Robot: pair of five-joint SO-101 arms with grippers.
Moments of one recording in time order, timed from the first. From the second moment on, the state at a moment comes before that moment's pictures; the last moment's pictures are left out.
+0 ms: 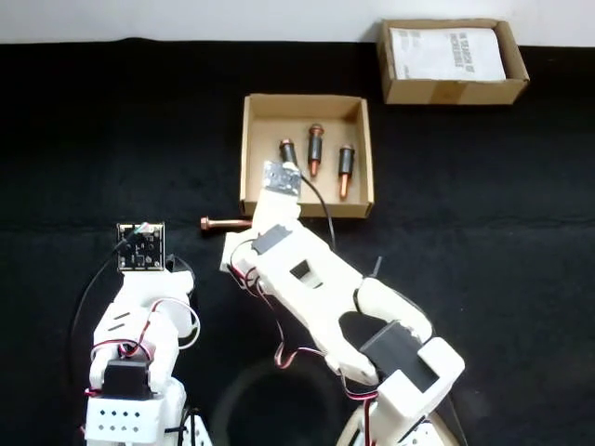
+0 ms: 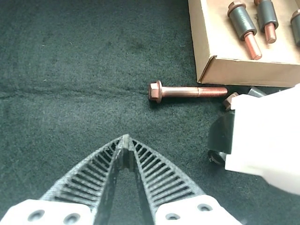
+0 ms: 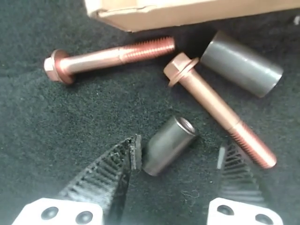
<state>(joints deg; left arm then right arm) -3.6 -102.9 96.0 51.7 7.1 -48.0 9.3 24.5 41.5 -48.1</state>
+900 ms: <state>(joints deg) -3.6 -102.9 96.0 51.7 7.1 -39.3 -10.5 5.7 66.3 -42.9</state>
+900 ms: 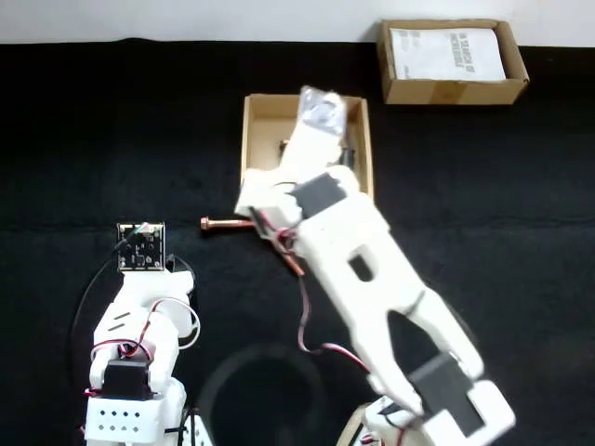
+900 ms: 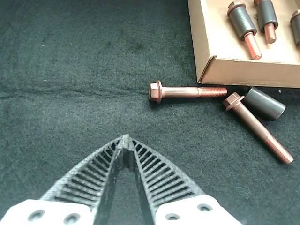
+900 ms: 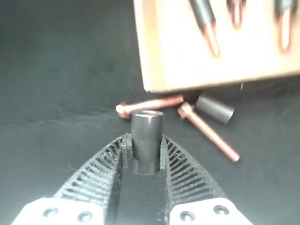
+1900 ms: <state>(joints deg) 3.3 -103.1 89.8 66.9 13.8 -35.3 -79.0 45.9 79.1 -21.1</state>
